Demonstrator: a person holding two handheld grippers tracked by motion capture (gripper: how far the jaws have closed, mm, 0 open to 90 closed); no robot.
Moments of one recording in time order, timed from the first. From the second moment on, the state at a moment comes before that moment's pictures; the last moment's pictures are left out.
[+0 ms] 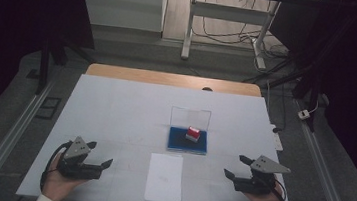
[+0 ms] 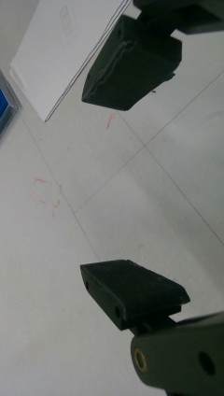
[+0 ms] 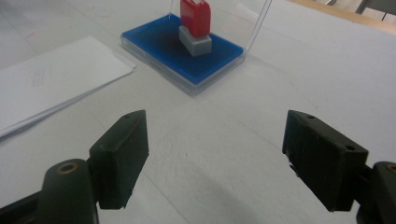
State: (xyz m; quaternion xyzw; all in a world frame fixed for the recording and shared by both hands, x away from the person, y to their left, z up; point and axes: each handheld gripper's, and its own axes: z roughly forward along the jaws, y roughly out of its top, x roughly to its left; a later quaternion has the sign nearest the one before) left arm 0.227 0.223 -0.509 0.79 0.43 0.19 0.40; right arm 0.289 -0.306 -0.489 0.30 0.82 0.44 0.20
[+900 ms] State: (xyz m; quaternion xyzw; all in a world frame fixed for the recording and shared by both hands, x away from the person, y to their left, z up) left arm 0.231 0.225 -0.514 0.79 0.44 0.19 0.39; right arm 0.310 -0.266 -0.461 0.28 0.82 0.46 0.19
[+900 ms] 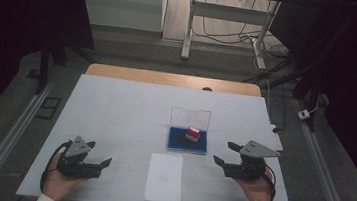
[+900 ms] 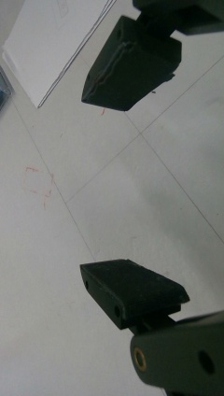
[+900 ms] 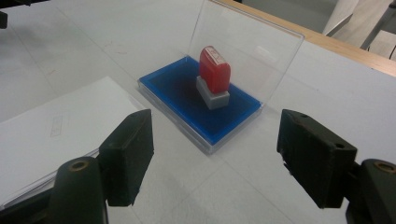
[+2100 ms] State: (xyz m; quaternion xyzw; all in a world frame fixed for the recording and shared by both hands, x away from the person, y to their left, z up) left arm 0.232 0.224 -0.518 0.79 0.44 0.19 0.38; right arm 0.358 -0.208 -0.456 0.25 0.84 0.45 0.18
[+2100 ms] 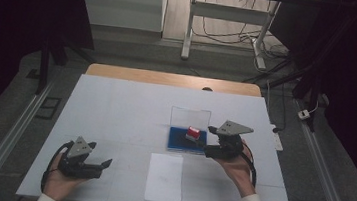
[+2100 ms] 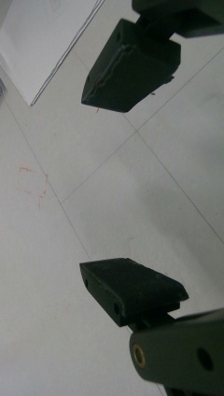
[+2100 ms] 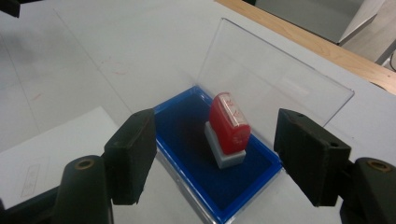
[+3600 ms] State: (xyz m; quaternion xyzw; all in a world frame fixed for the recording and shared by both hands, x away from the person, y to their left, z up) left arm 0.236 0.225 -0.524 0.80 0.44 0.19 0.37; right arm 0.406 -0.178 -0.487 0.24 0.87 0.40 0.15
